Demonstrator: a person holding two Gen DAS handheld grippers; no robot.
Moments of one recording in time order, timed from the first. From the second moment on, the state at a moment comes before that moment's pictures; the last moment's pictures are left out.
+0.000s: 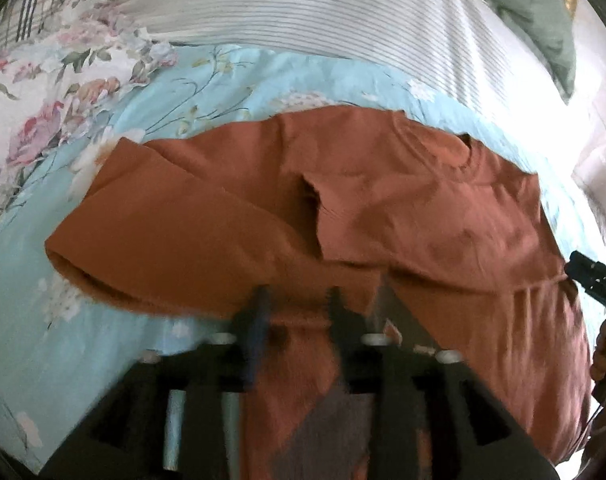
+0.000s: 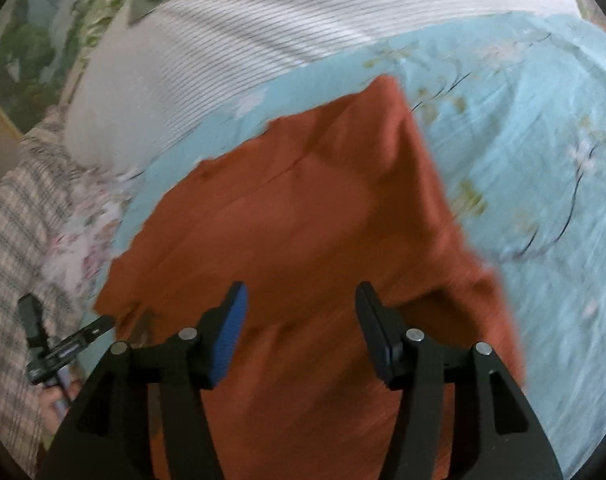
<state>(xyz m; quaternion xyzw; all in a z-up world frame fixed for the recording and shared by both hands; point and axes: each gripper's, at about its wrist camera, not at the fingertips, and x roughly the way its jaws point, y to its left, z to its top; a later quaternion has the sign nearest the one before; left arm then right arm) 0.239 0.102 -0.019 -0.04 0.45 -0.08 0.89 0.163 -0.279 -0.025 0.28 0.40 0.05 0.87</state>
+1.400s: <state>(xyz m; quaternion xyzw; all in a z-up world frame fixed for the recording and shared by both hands) 0.300 -0.188 0.049 -0.04 0.39 -0.33 0.86 0.083 -0.329 -0.026 0.36 0.36 0.02 0.86</state>
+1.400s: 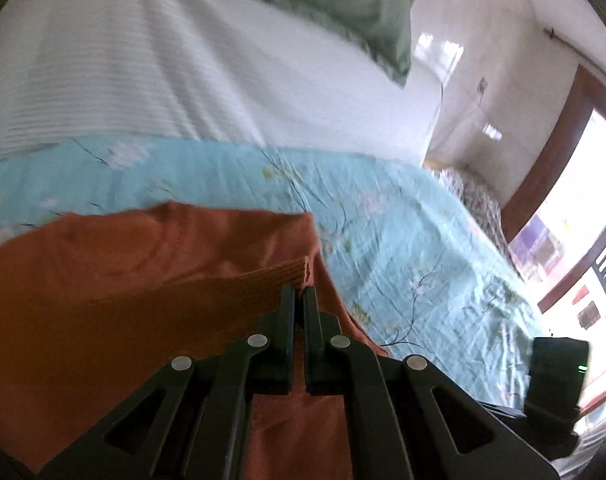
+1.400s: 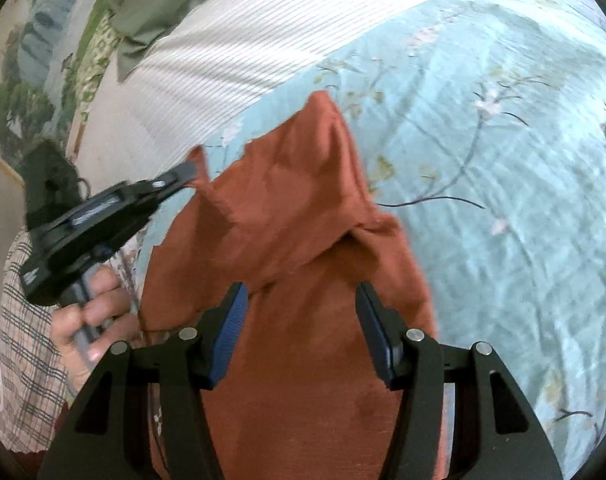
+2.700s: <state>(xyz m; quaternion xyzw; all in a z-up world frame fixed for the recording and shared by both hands) 0.249 0.121 -0.059 -0.09 0.45 0.03 0.89 0.200 -0.304 0.043 0.28 0.29 0.06 0.91</state>
